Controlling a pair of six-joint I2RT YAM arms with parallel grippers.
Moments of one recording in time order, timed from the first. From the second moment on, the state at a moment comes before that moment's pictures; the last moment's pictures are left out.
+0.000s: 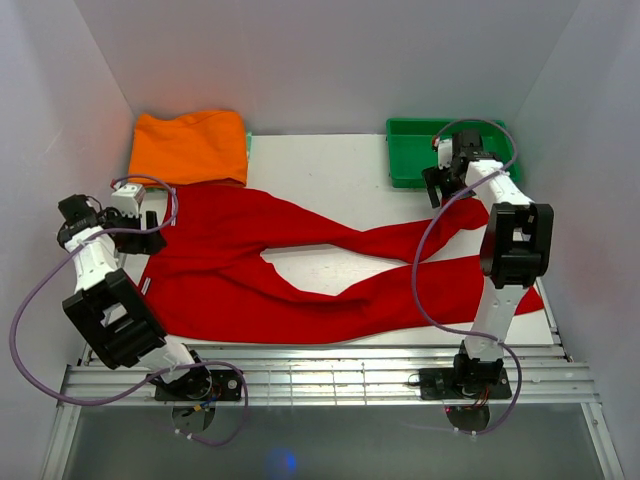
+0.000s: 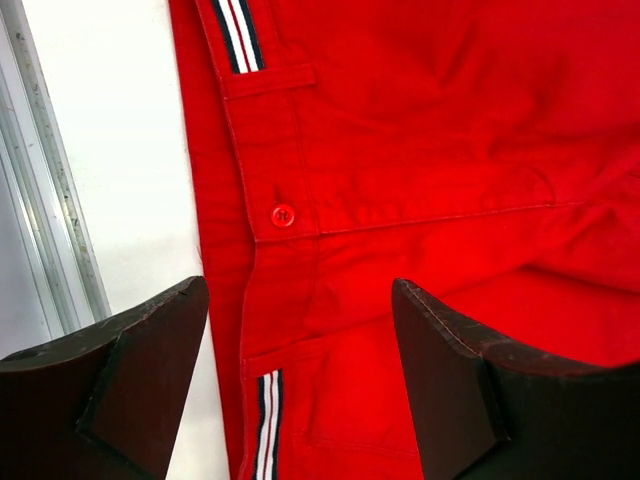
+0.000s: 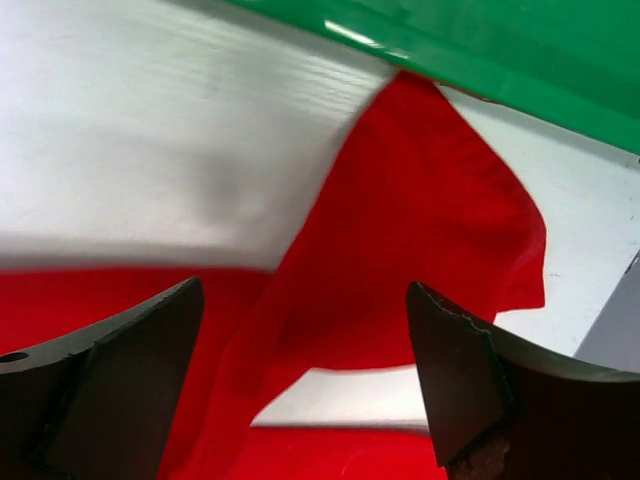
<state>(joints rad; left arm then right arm) 0.63 1.50 1.14 -0.66 0.62 0.66 0.03 1.96 1.62 -0.70 -0.05 -0.34</state>
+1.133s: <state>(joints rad) 0.63 1.58 1.07 -0.60 0.73 0.52 -0.60 1.18 0.92 -1.25 -1.11 -1.96</state>
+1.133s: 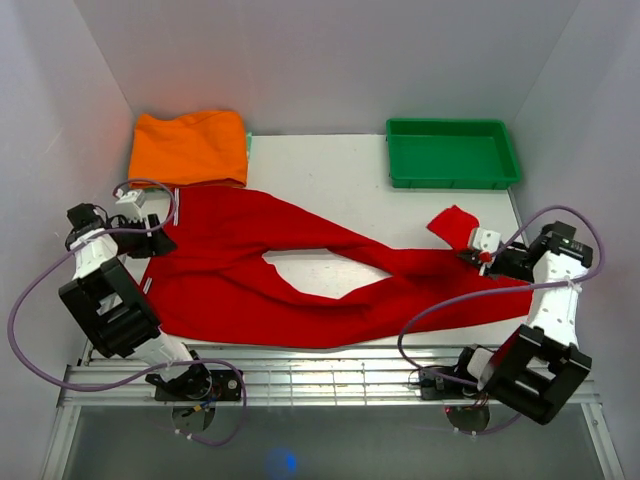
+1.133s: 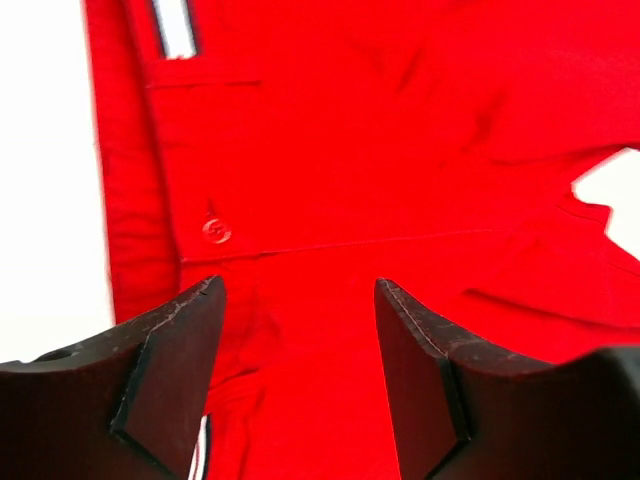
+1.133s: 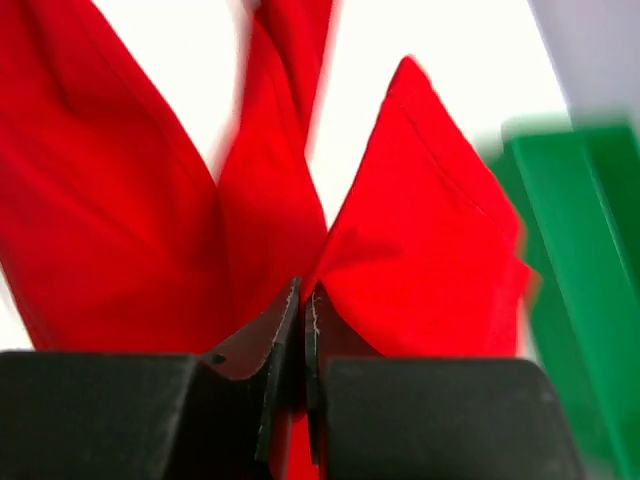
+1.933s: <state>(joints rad) -0.55 1.20 1.31 -0.70 0.84 1.02 0.28 1.15 1.07 -0.84 -1.38 -1.45</state>
